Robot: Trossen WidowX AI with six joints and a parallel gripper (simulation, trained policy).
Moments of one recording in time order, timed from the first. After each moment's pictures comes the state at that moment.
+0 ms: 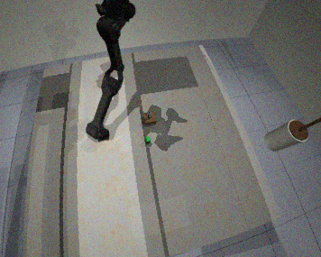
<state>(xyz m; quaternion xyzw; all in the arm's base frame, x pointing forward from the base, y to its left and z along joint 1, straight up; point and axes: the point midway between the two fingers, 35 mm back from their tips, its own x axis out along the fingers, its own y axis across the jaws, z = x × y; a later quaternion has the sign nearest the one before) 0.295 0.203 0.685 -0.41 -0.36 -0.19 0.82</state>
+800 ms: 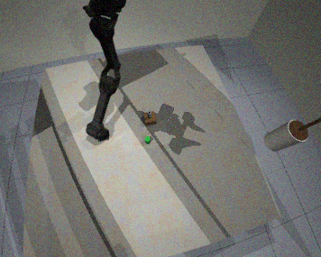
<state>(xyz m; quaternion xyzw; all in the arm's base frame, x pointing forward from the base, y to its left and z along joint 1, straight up) 0.248 0.151 0.706 -0.33 -0.36 -0.29 0.83</state>
